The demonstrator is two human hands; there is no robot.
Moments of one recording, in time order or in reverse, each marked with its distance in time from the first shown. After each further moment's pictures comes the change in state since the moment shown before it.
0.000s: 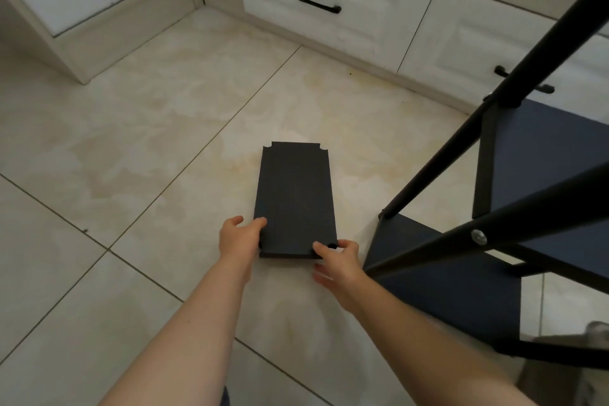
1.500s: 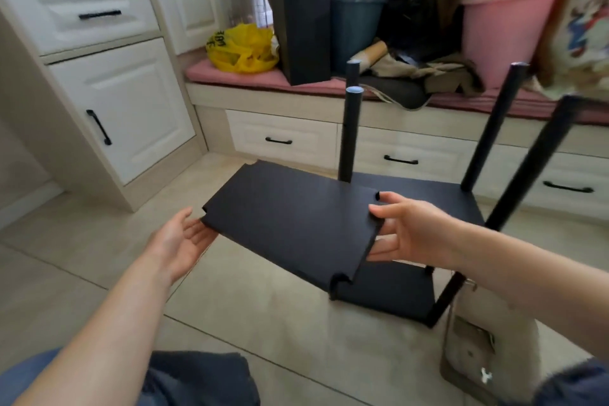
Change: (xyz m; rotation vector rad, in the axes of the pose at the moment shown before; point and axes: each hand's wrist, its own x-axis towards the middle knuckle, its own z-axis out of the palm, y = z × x) left_hand -0.265 0.137 -0.165 -0.481 -0.416 0.210; right_hand -0.368 -0.089 -0.187 0.051 -0.447 -0.430
